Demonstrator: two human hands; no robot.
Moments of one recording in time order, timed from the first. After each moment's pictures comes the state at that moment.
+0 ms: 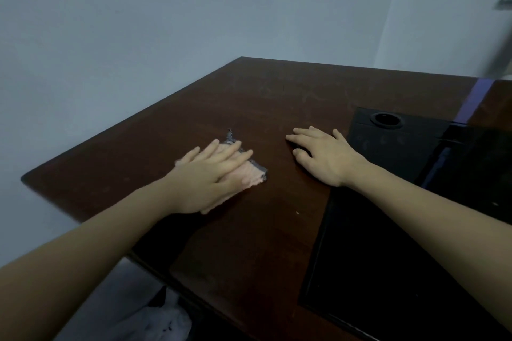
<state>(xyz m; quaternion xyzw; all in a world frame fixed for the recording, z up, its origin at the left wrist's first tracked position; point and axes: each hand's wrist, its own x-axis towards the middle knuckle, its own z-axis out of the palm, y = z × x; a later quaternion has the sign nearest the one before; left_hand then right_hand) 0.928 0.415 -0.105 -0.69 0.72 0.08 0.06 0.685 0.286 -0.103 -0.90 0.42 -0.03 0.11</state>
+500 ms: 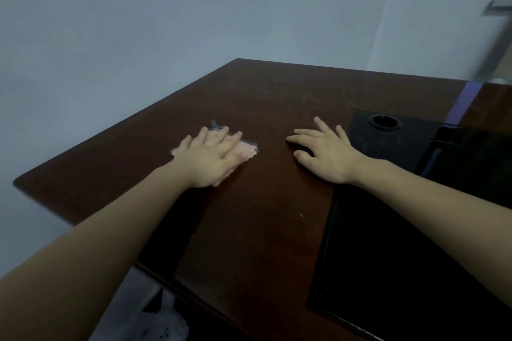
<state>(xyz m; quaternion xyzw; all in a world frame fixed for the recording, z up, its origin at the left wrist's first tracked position) 0.939 0.366 -0.106 -0.76 0.65 0.08 0.05 0.687 0.280 -0.100 -0.90 0.43 -0.03 0.10</state>
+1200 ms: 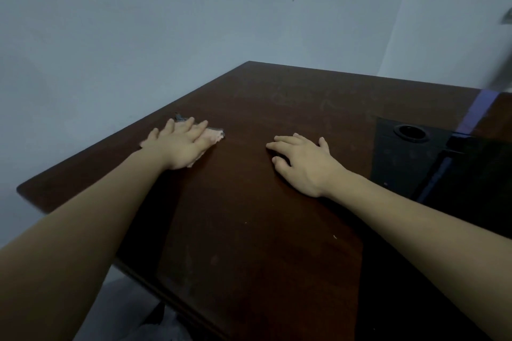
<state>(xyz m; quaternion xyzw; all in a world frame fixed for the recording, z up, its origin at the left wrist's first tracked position) 1.043 0.342 -0.105 -0.83 0.55 0.07 0.04 0.764 0.296 -0.104 -0.90 0.41 -0.05 0.12</state>
